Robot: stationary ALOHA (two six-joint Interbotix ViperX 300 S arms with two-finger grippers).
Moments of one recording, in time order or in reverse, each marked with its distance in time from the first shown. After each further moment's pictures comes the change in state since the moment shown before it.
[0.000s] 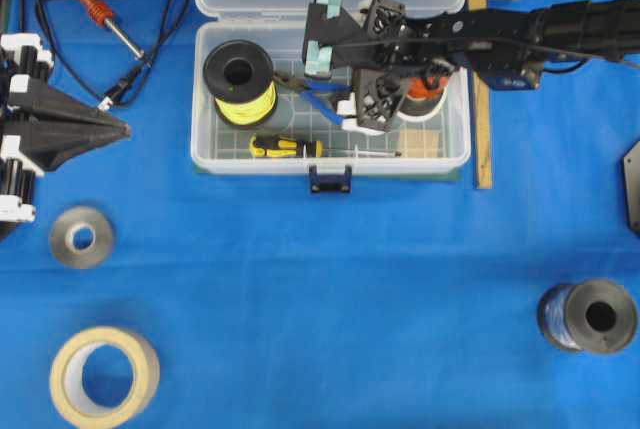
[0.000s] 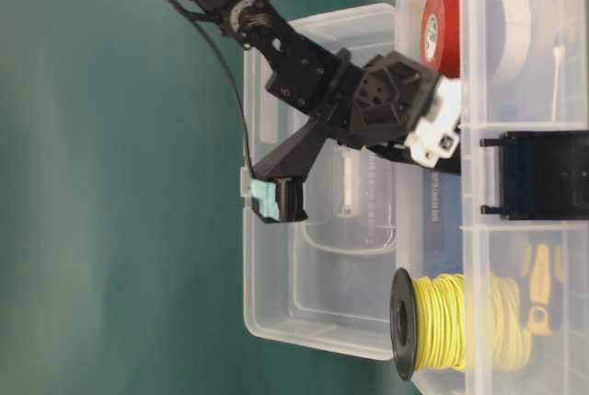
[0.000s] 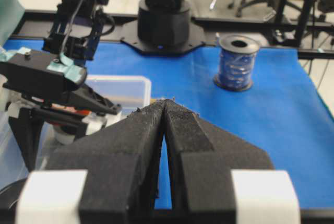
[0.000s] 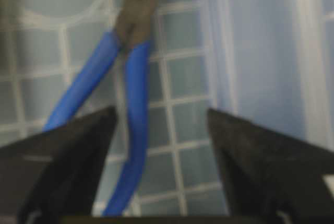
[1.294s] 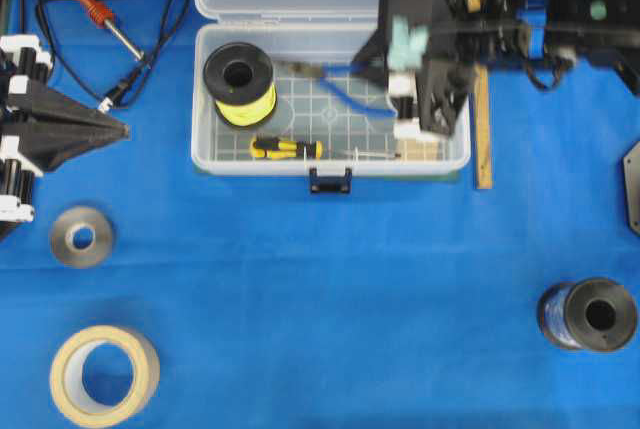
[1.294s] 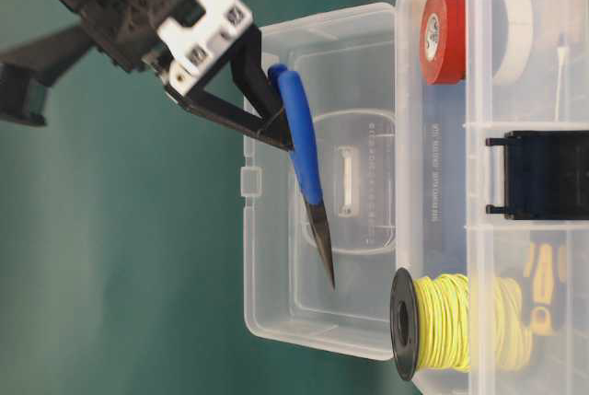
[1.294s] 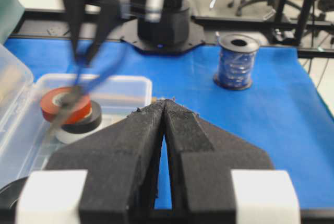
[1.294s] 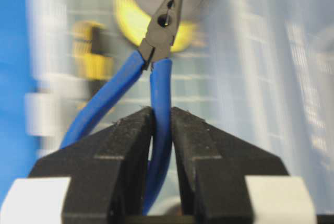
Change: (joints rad) left arm 0.000 -0.006 0.000 0.000 0.009 0.000; right arm 0.160 -0.471 0.109 0.006 0.084 0.020
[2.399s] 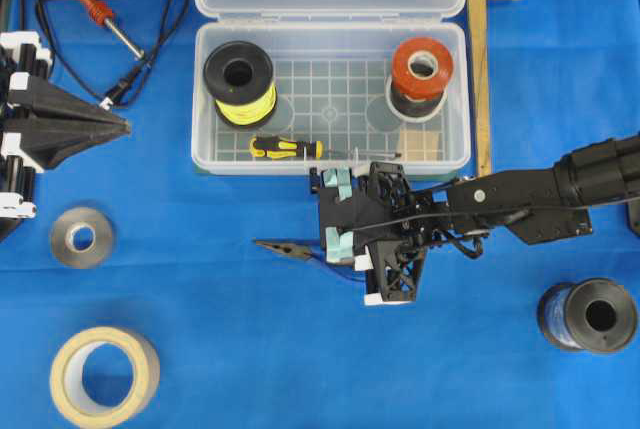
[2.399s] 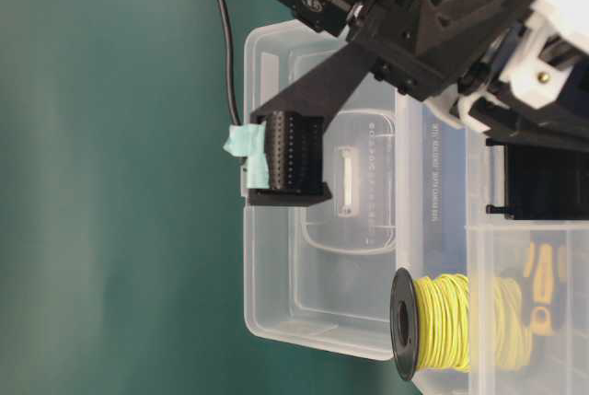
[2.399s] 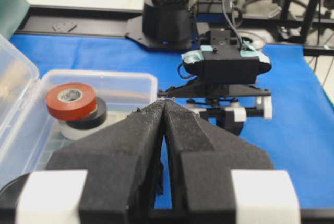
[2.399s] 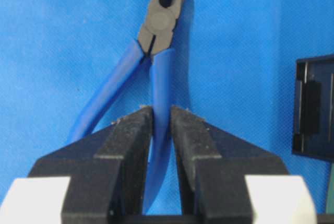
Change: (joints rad) left arm 0.015 0.000 0.000 0.000 0.014 0.000; right arm 0.301 0.391 0.006 0.003 -0.166 0.290
